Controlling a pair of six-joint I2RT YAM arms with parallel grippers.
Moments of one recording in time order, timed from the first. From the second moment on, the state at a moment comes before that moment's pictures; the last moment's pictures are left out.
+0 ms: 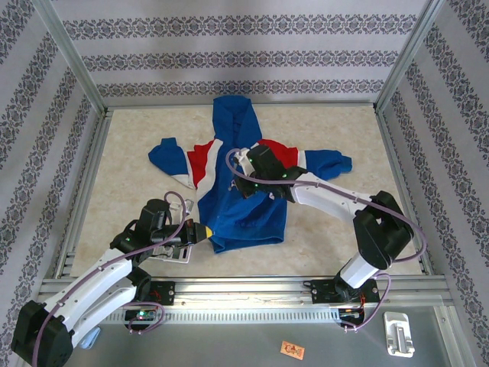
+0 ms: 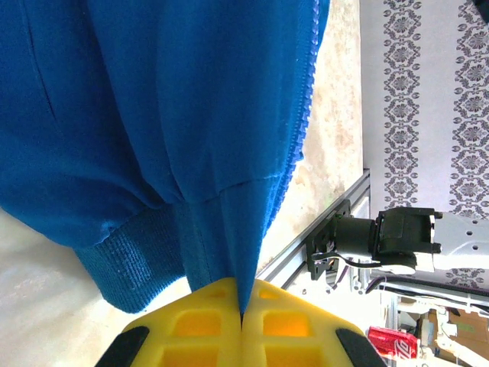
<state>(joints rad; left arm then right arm) -0.46 0.72 0.31 -0.26 0.66 -0.84 0.71 1.62 1.12 -0.30 -0.15 0.17</state>
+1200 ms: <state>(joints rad) -0.46 0.70 0.33 -0.34 0.69 -0.84 0.49 1.93 1.46 -0.31 -0.23 0.12</state>
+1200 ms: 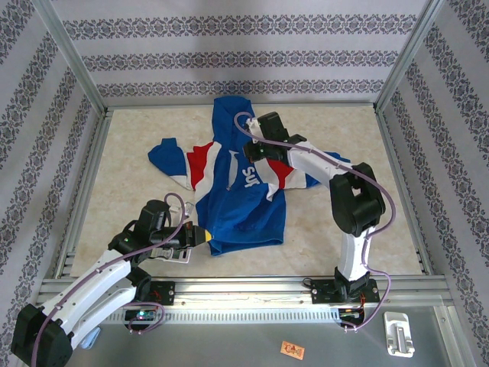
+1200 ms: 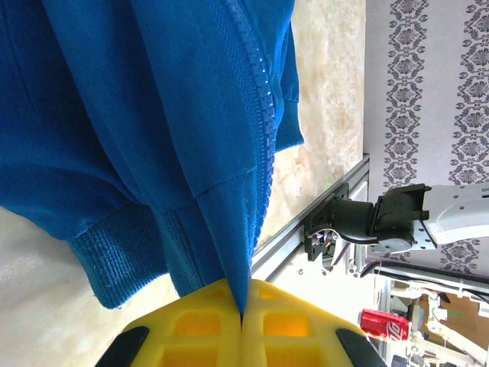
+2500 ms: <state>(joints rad) -0.46 0.80 0.33 -0.46 0.55 -0.83 0.64 2.08 1.44 -0.45 -0.39 0.15</state>
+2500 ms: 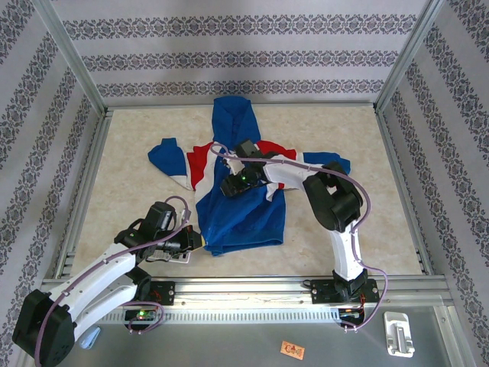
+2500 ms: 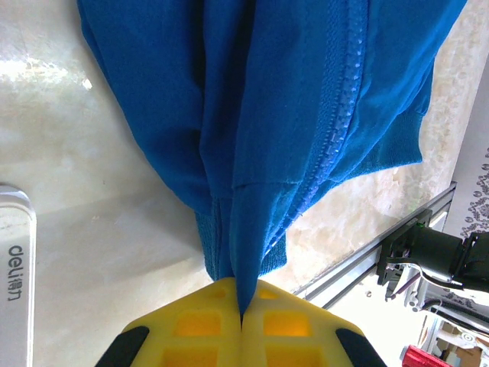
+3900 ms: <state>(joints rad) -0.46 0.79 0.33 -0.49 0.51 -0.83 0.65 2.01 1.49 -0.54 -0.52 0.13</state>
